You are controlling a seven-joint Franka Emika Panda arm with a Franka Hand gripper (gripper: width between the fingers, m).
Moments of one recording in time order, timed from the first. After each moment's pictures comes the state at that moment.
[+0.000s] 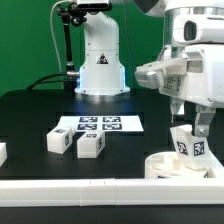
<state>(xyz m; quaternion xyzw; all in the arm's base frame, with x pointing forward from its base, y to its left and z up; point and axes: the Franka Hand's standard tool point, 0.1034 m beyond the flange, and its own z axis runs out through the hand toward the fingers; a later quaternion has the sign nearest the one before) 0.640 0.091 0.090 0.64 0.77 0.03 0.08</state>
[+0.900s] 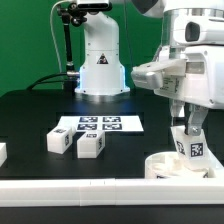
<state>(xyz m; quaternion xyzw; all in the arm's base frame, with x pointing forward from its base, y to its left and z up) 0.640 0.088 0.090 0.65 0.76 0.03 0.08</state>
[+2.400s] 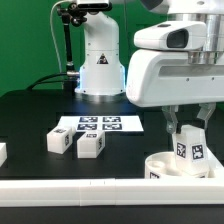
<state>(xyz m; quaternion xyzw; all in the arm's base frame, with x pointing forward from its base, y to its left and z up) 0.629 0.095 0.086 0.98 0.17 0.02 0.03</state>
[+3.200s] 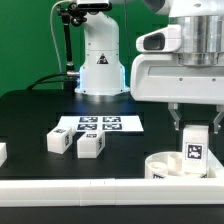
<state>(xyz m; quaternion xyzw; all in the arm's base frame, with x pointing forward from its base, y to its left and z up) 0.625 0.113 0.085 0.97 -0.25 0.01 -0.02</state>
